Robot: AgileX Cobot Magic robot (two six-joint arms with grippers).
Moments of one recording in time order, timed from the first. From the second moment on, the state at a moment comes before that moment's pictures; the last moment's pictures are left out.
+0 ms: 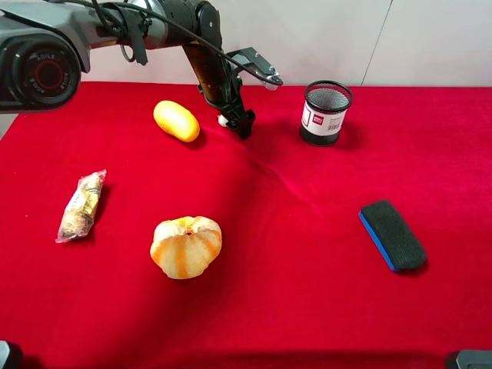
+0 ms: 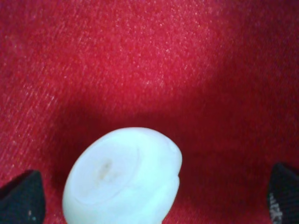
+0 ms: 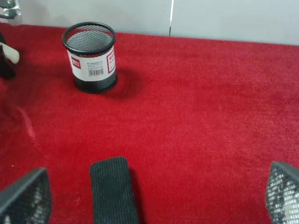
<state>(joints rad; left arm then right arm) -0.50 2.53 -2.10 -0.11 0.81 0.60 0.08 -0.01 -0.50 0.03 1.02 -0.04</state>
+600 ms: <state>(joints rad) -0.50 2.53 -2.10 -0.11 0.81 0.60 0.08 -0.01 -0.50 0.03 1.02 -0.04</state>
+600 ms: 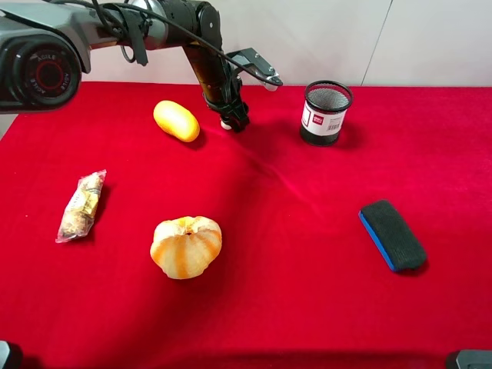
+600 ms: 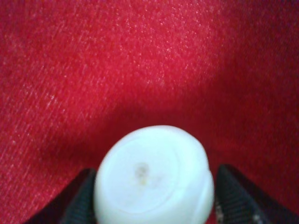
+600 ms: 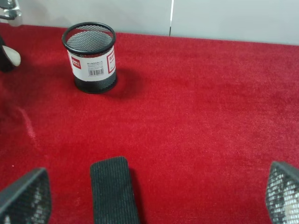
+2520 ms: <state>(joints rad) -0.52 2.33 -2.11 -0.11 1.06 0.43 0.08 -0.01 -0.50 0.03 1.02 -0.04</state>
